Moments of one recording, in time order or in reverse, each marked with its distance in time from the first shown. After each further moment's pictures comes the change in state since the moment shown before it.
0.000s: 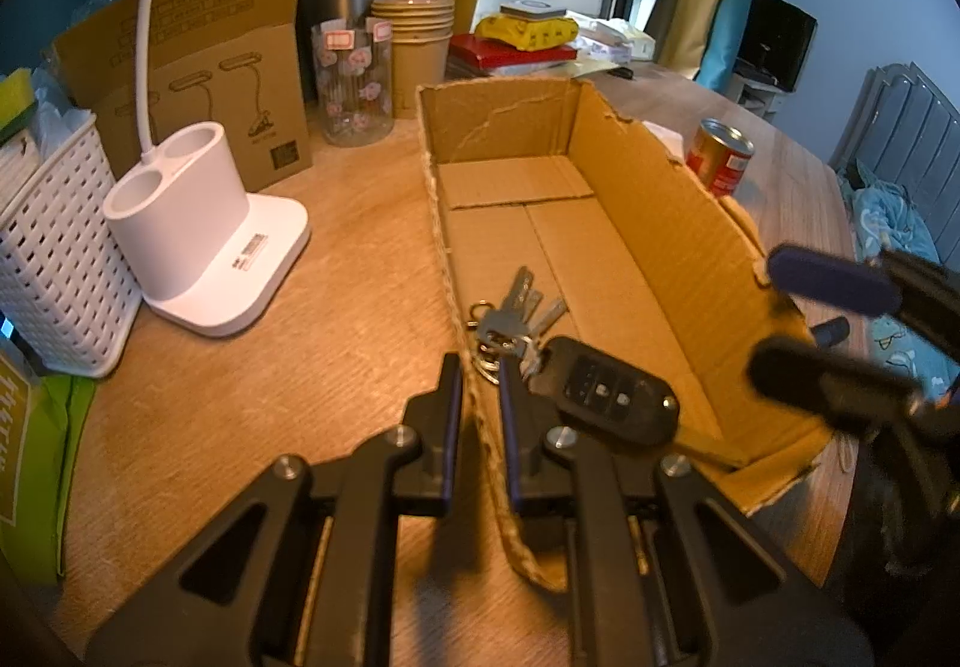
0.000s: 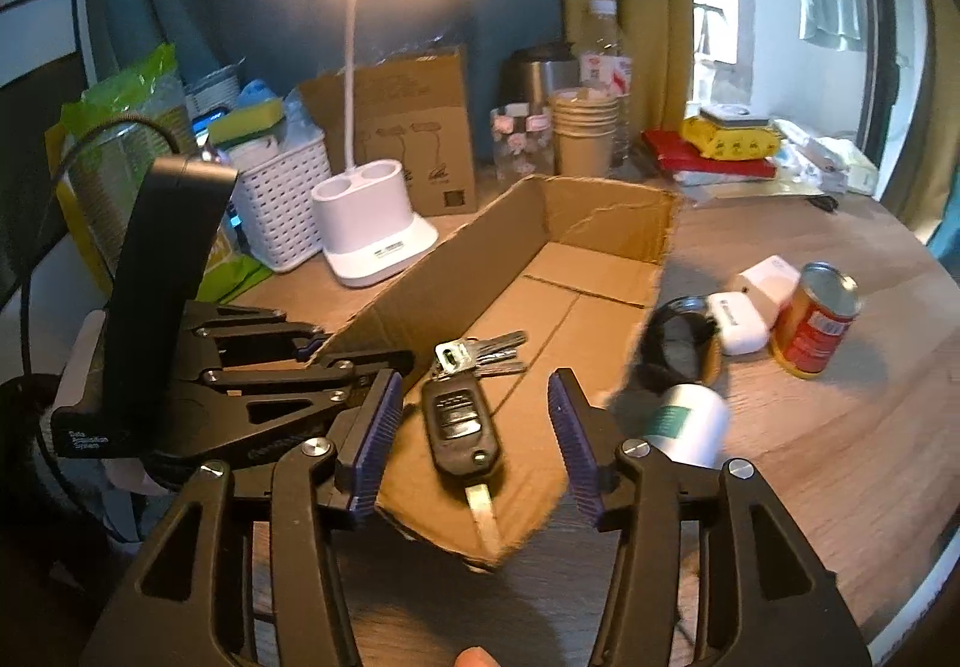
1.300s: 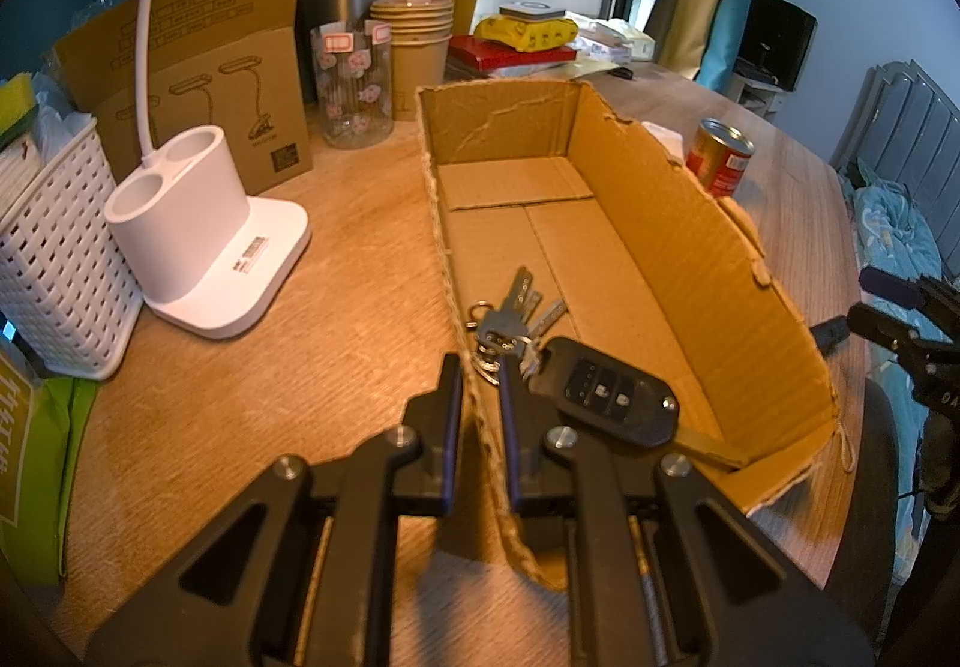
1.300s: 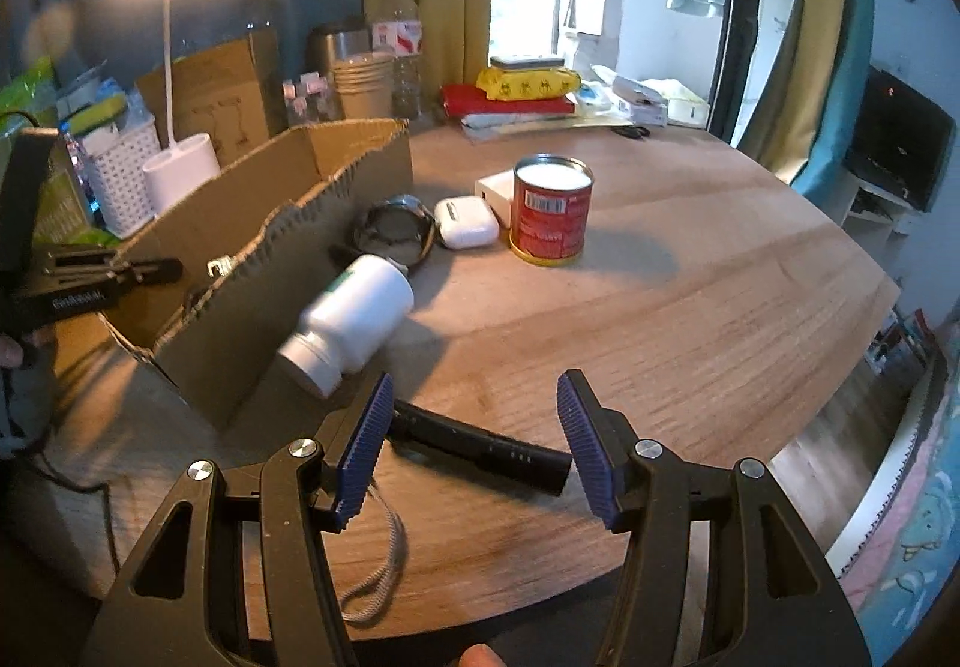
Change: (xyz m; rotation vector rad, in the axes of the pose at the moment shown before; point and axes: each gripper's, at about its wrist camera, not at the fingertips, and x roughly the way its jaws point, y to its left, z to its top) left arm 0.000 -0.001 0.000 -0.001 0.000 0.000; right arm -0.048 -0.101 -0.066 0.076 0.067 -0.294
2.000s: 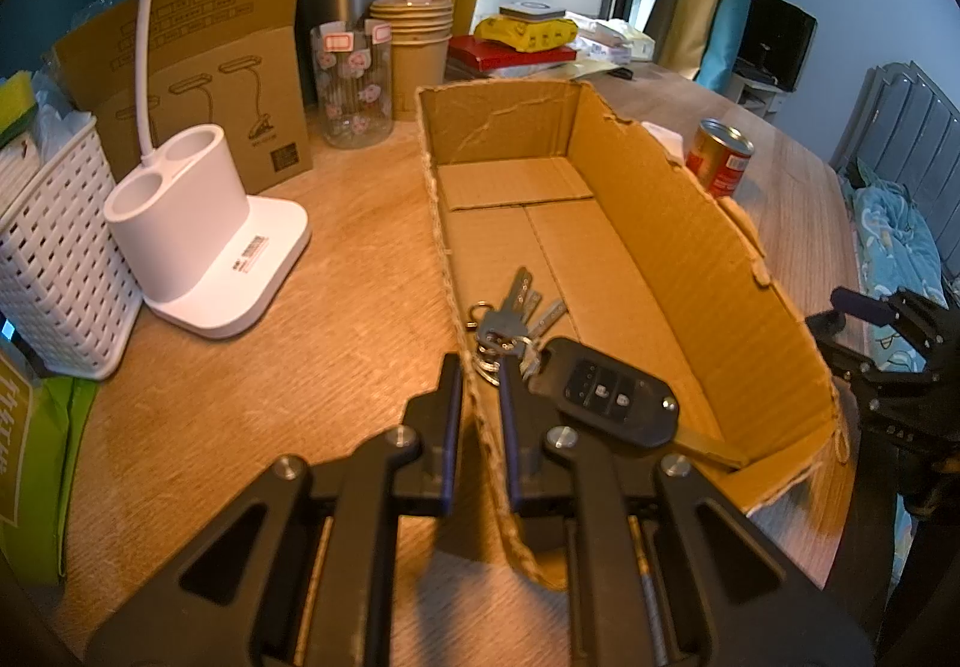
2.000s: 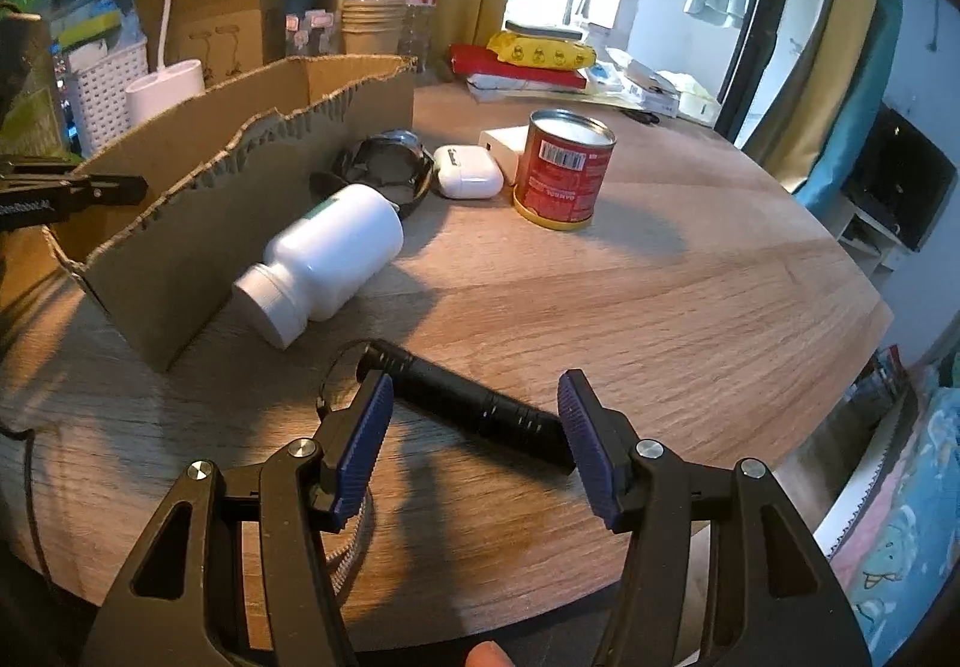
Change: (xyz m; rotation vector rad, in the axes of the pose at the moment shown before) left arm 0.000 -0.001 0.000 0.000 0.000 0.001; right arm 0.031 0.011 -0.013 -0.104 0.054 -0.070
